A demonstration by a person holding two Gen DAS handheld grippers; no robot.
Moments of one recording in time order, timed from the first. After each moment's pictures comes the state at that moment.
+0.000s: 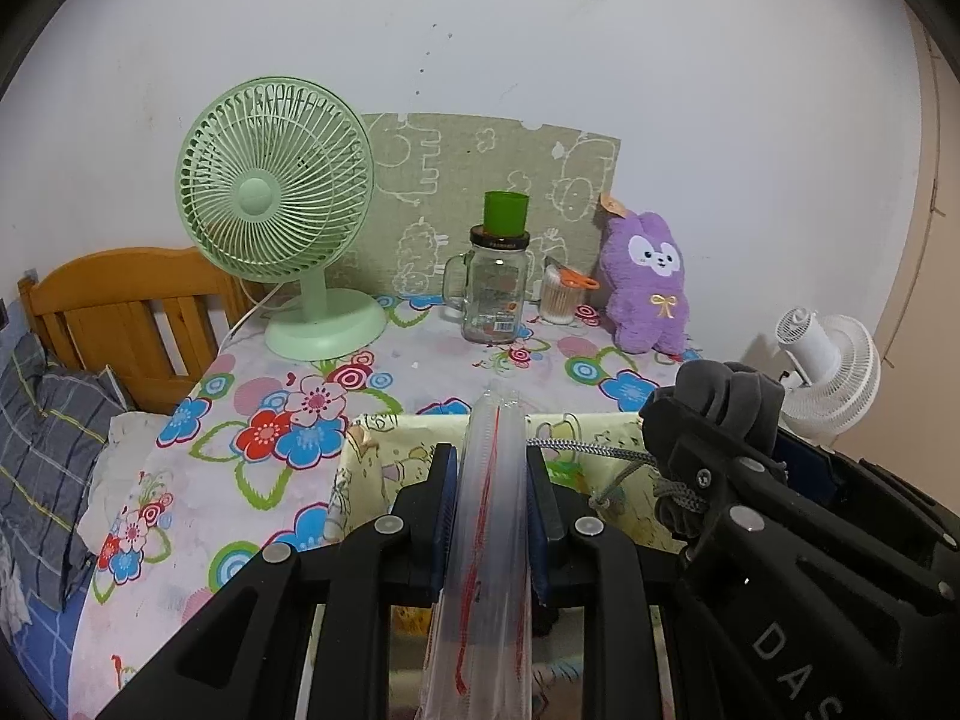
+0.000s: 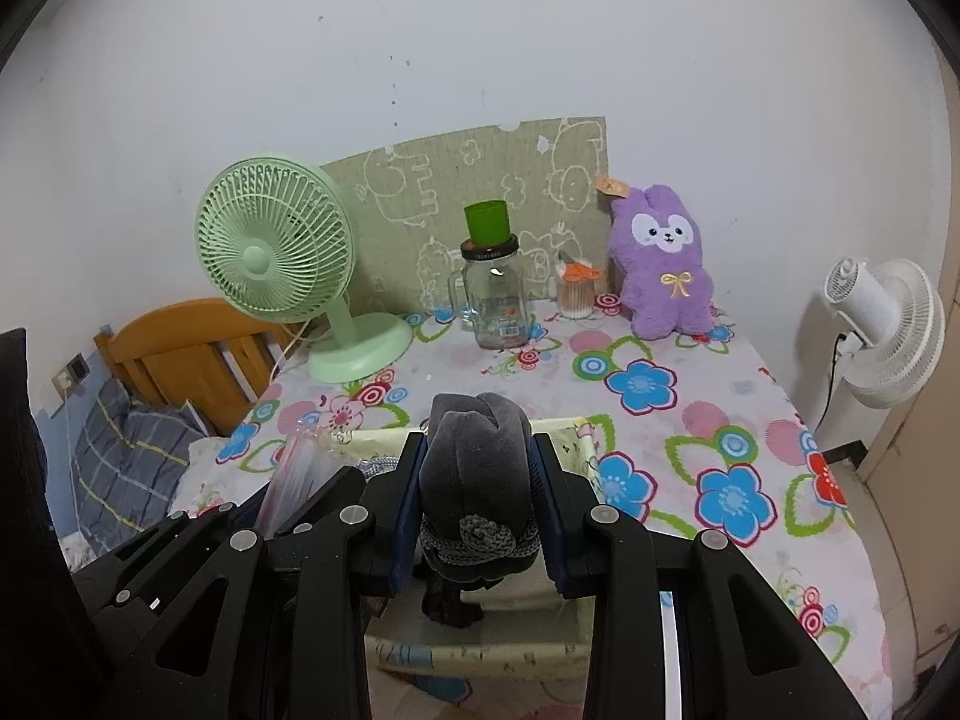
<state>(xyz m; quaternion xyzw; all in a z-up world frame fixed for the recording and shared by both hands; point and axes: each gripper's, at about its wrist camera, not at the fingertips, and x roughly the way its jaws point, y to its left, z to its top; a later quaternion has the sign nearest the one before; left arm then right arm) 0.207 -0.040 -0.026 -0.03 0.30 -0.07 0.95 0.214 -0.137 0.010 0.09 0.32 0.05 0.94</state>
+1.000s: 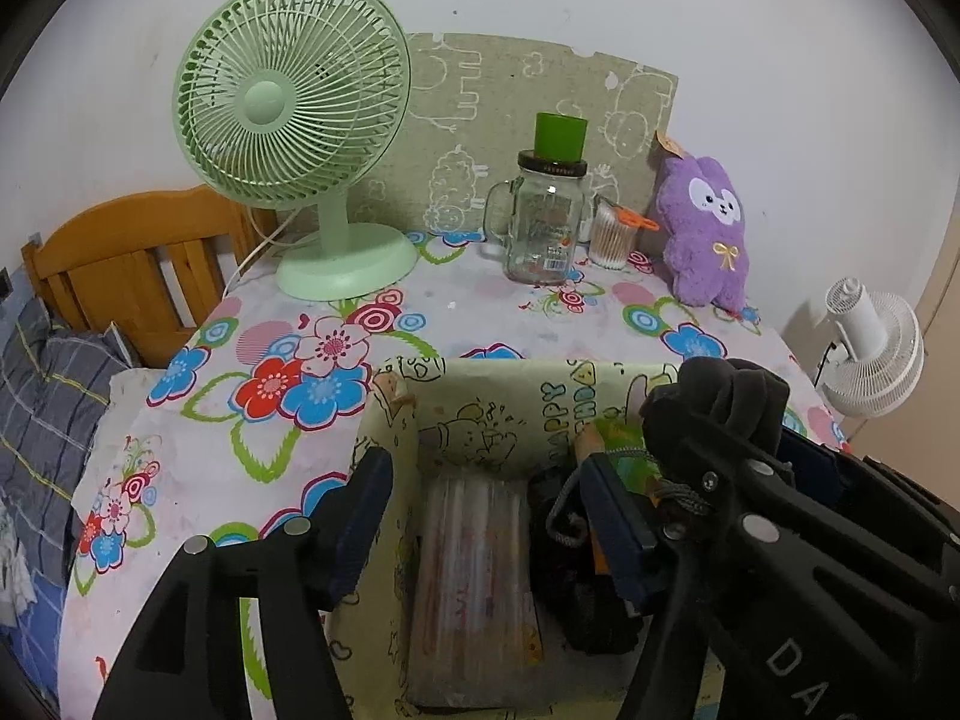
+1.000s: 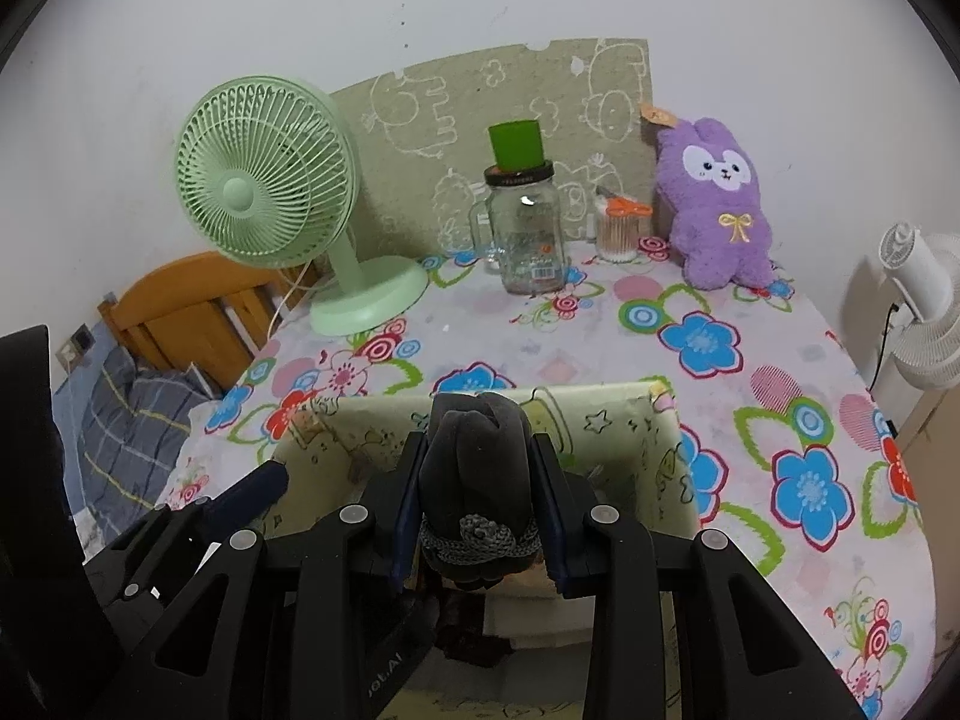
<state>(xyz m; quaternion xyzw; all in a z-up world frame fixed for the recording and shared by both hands) 0.245 -0.025 -0.070 -0.02 0.36 -0.04 0.93 0.260 -0.118 -0.041 0.09 0.38 0.09 0.92</state>
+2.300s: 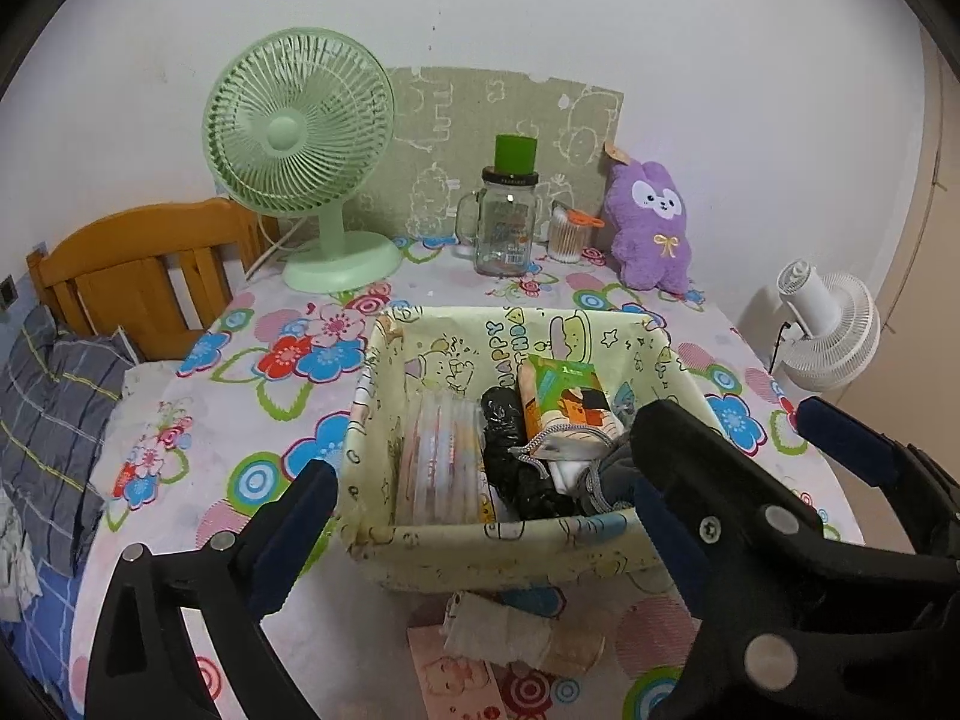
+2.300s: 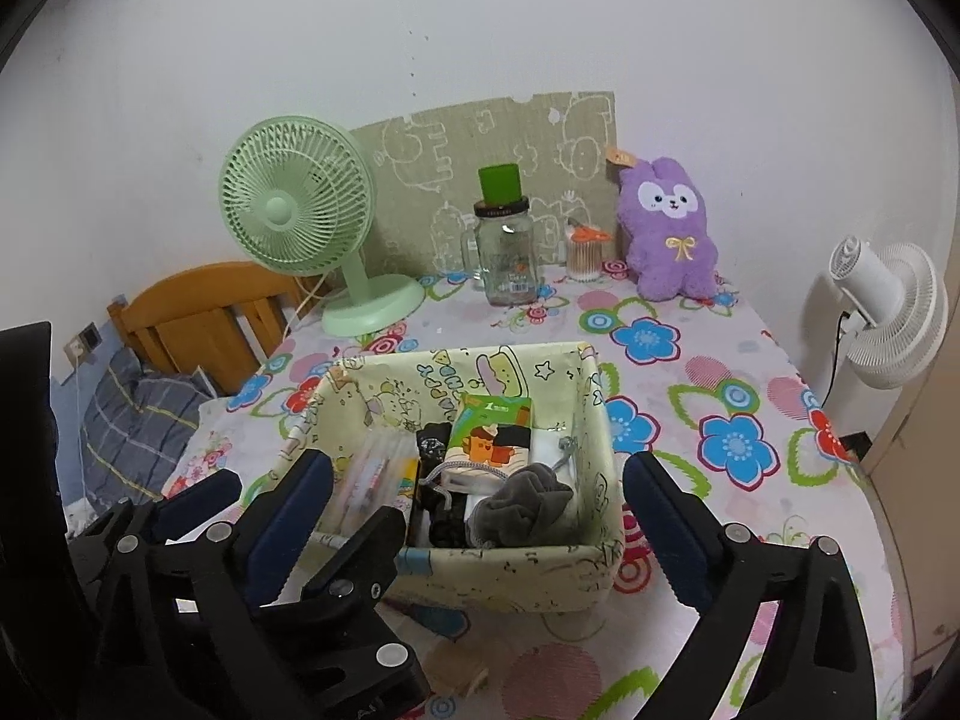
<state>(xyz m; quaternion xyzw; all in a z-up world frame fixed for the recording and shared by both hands) 0.159 -0.031 -0.045 -0.02 0.34 -0.06 0.94 0.163 -0.136 -0.009 0.08 0.33 0.07 0.94</state>
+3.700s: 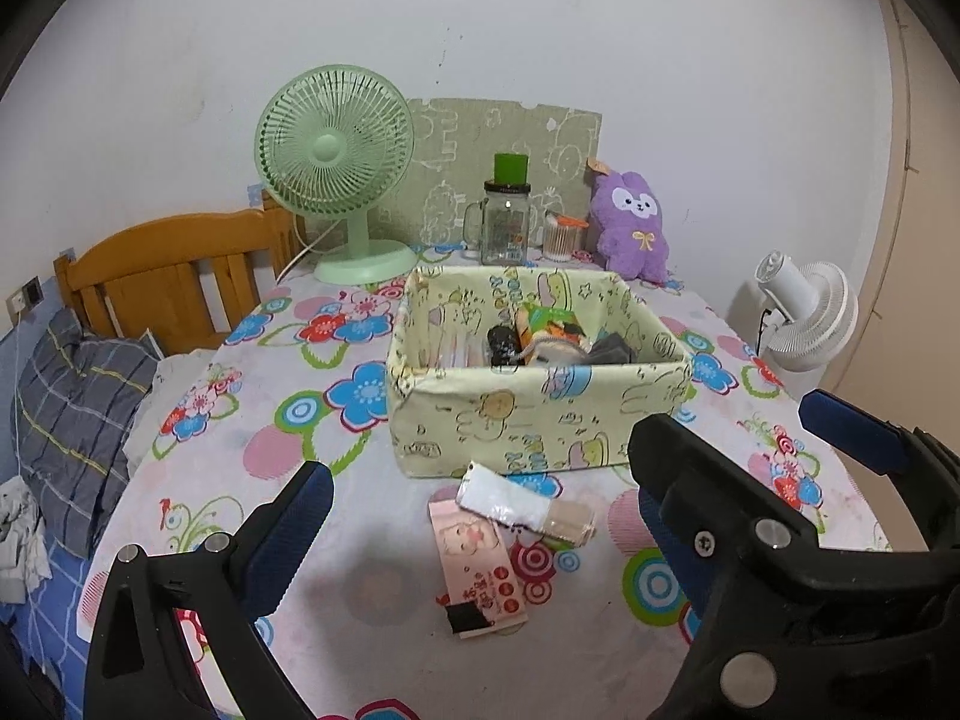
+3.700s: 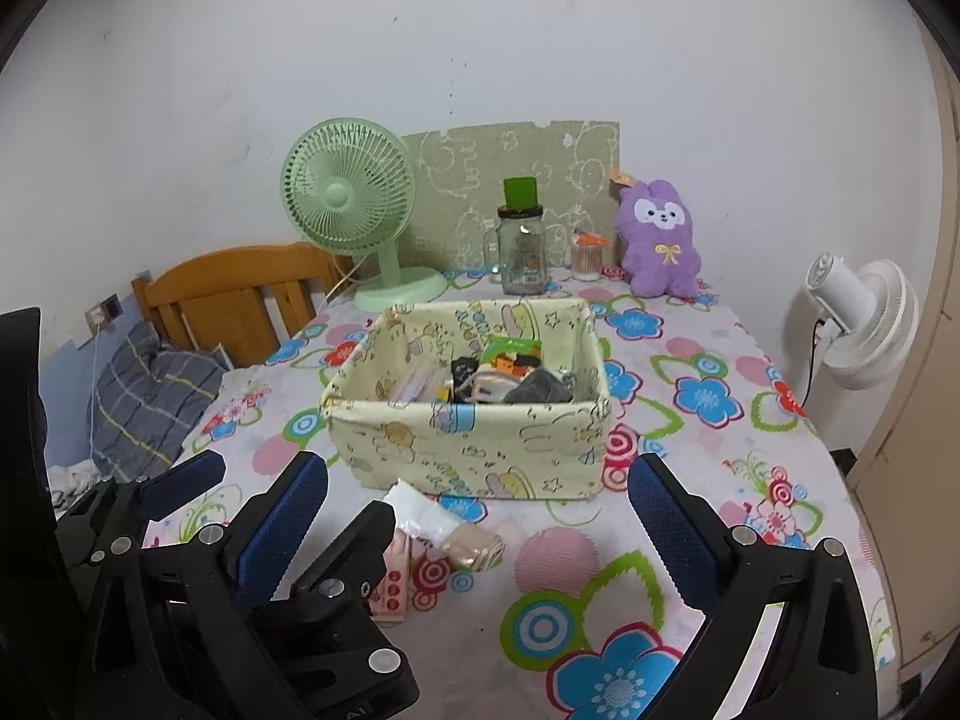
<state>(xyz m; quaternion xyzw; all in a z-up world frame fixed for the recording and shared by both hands) 0.064 -0.020 -0.058 -0.01 0.31 -0.06 0.95 0.061 -0.122 -0.015 0.05 0.31 0.08 0.95</state>
